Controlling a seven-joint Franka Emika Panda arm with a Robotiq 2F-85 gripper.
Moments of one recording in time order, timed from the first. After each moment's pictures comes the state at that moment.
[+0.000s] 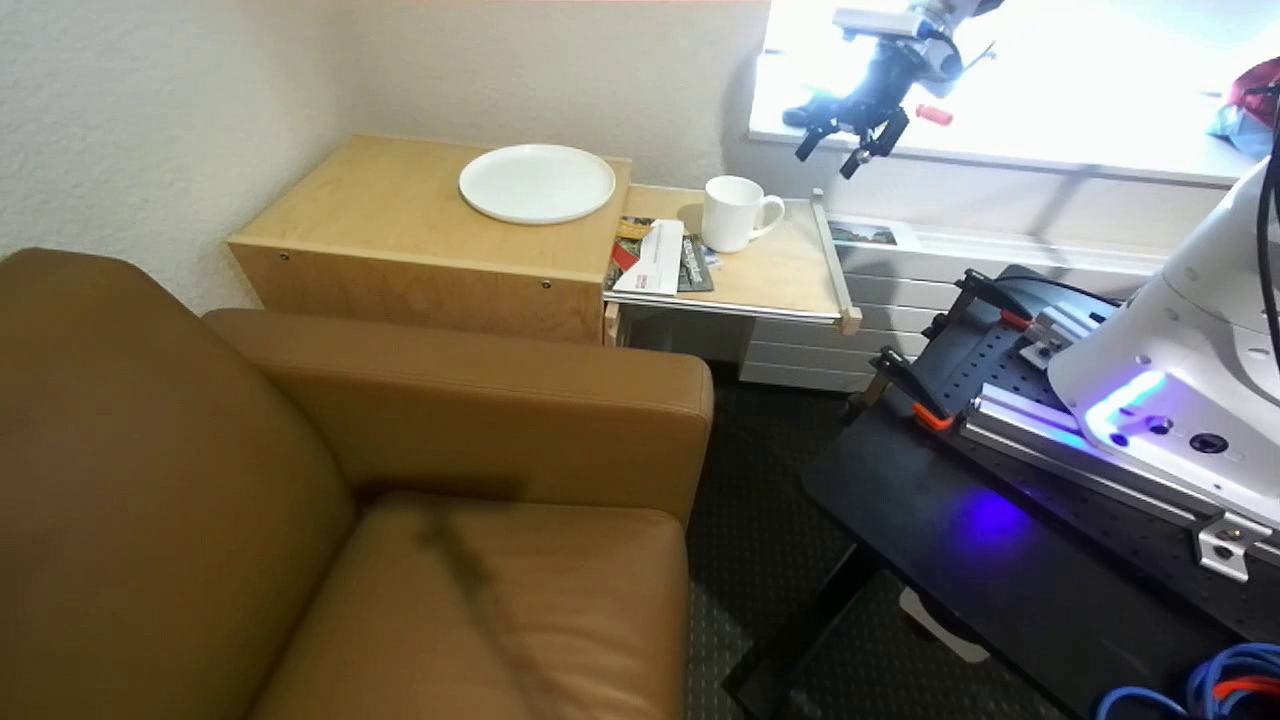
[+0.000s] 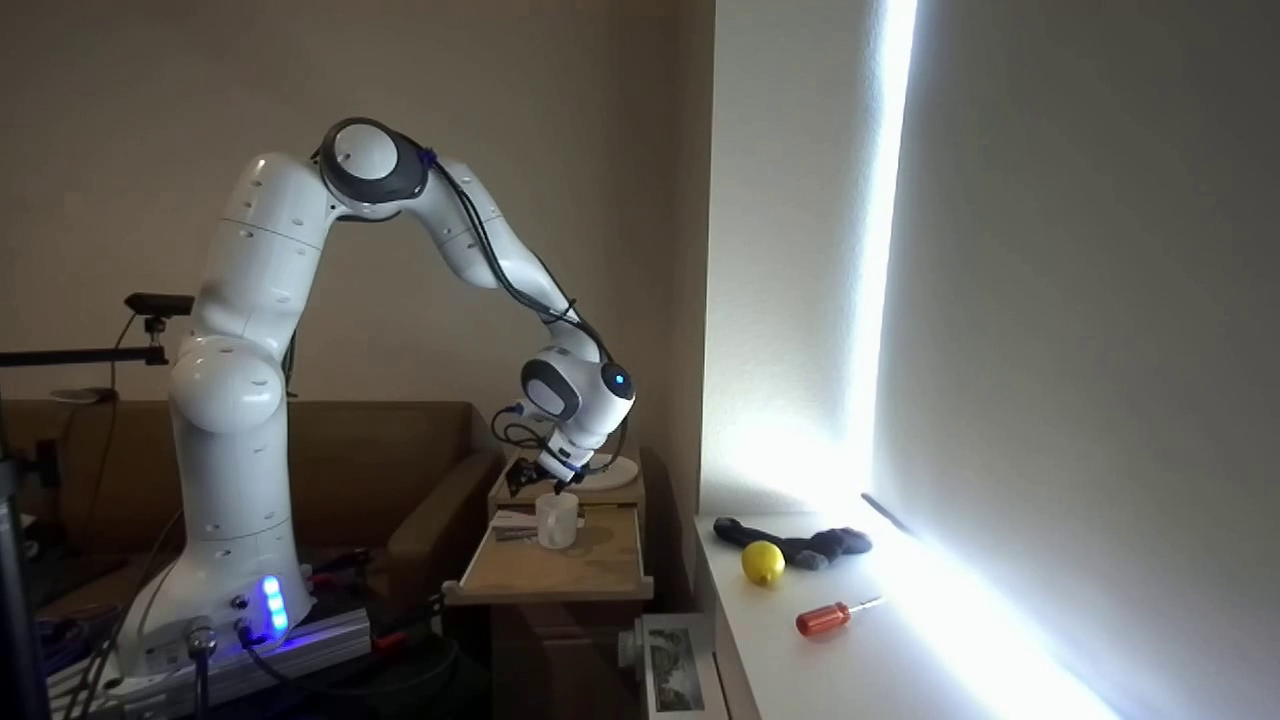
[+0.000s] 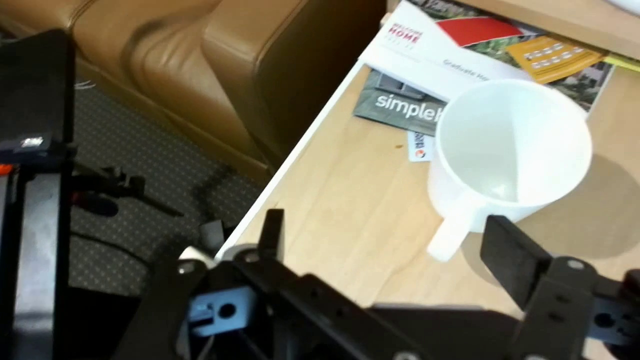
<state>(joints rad) -0.23 0.32 -0.23 -2.33 0.91 2.09 0.74</state>
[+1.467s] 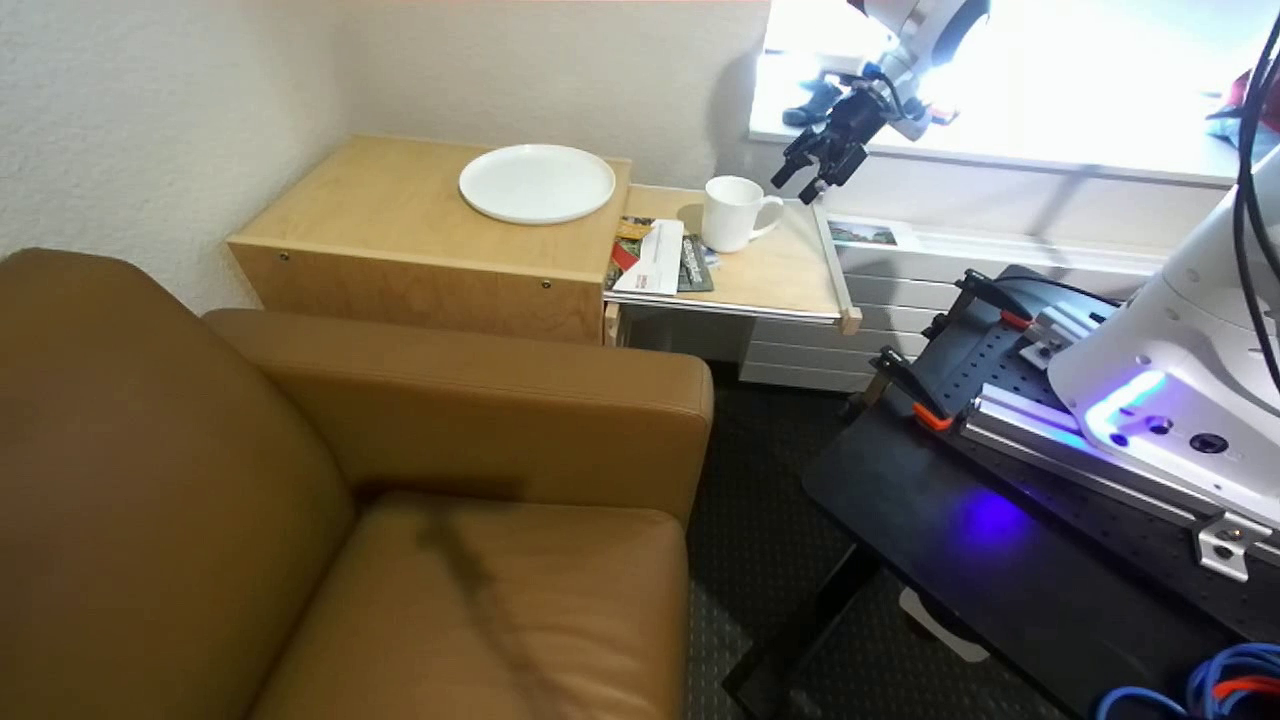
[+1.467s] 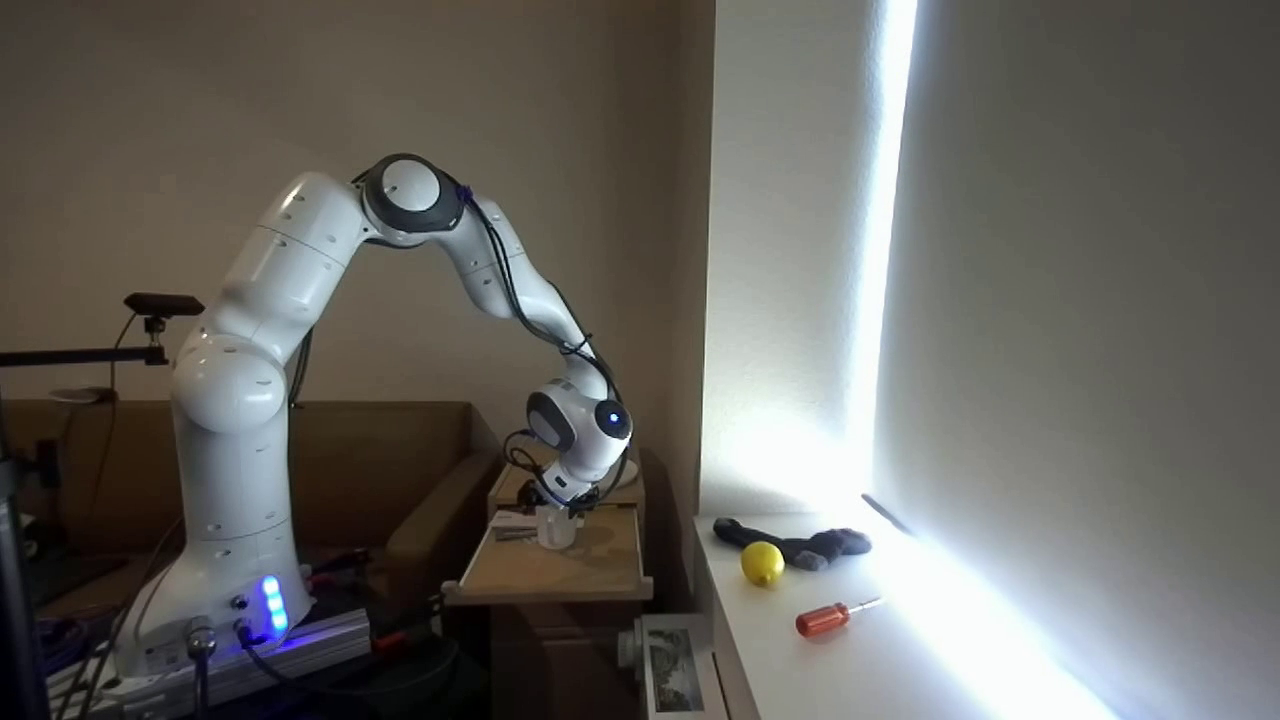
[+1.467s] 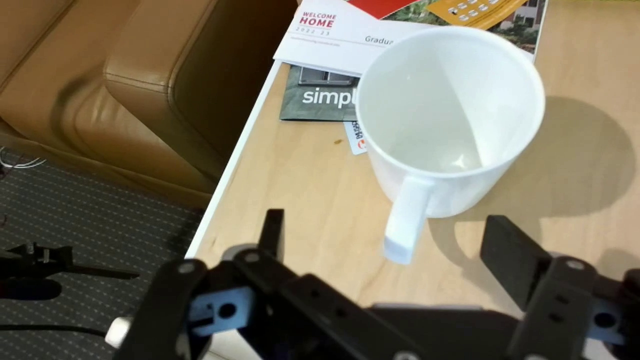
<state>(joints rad) -0.20 0.49 -0.22 -2.26 1.15 2.18 0.79</state>
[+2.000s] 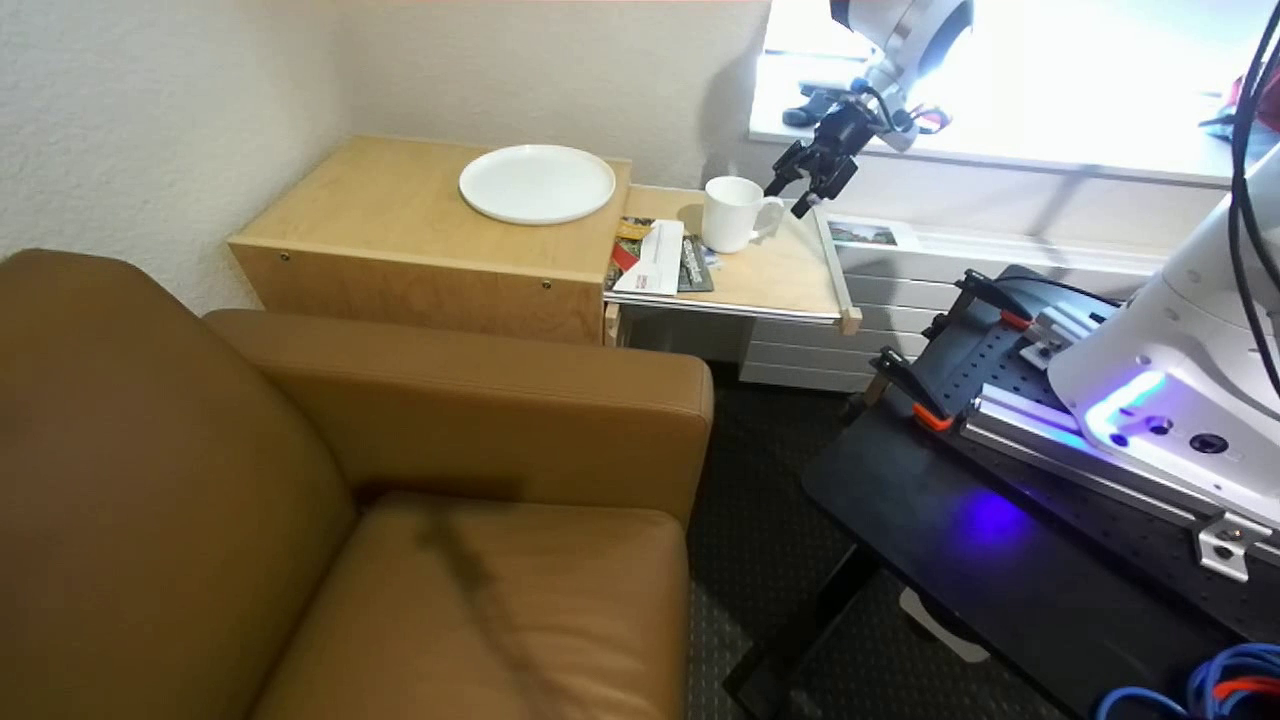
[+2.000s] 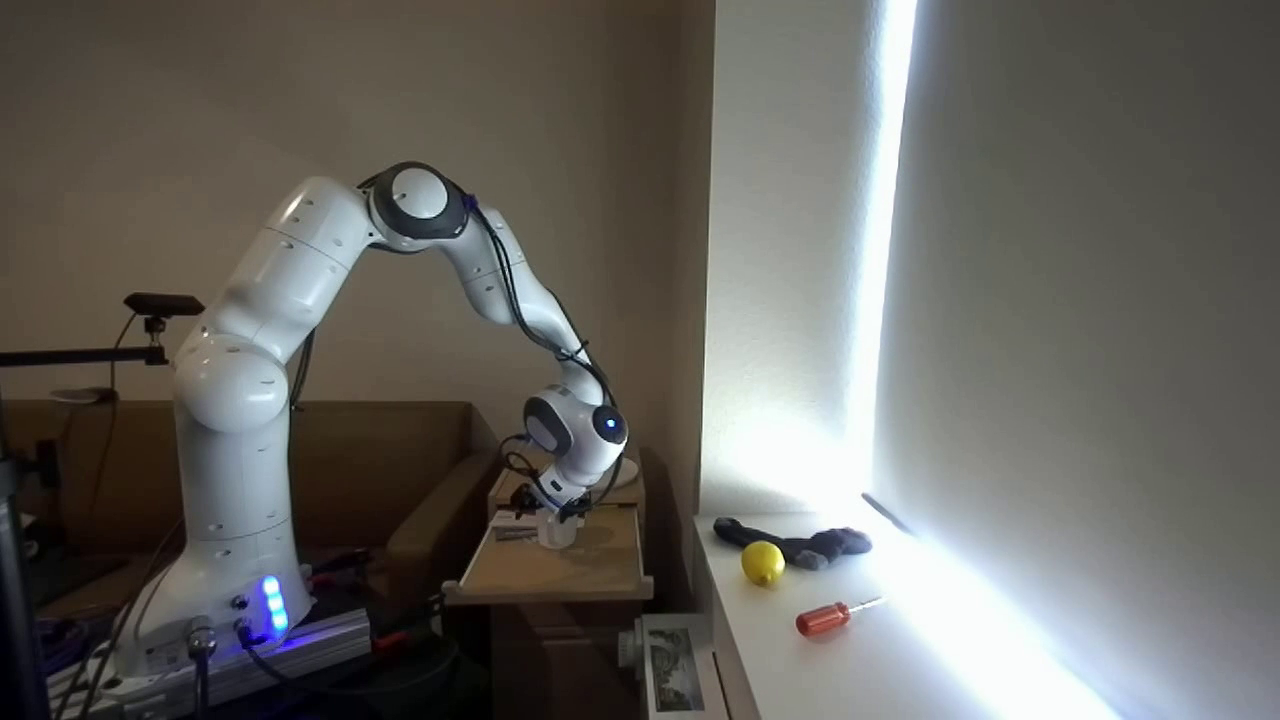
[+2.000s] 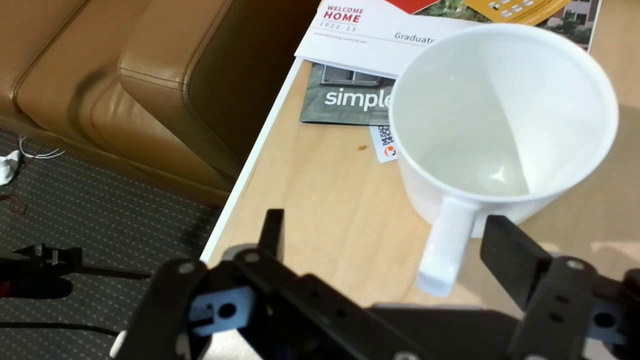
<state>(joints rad) -0.17 0.53 -0.21 -2.25 1.15 2.18 0.79</state>
